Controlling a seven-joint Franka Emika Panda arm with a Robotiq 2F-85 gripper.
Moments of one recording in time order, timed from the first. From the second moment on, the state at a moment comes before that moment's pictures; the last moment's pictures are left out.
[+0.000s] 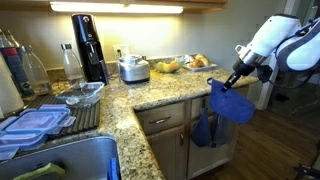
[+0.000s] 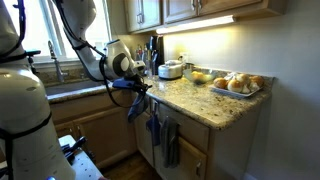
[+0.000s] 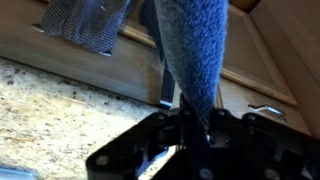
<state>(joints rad) 0.03 -0.06 0.10 -2.73 -0.36 3.20 0.24</state>
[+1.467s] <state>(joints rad) 0.01 0.13 0.06 -2.77 -0.53 3.35 0.26</state>
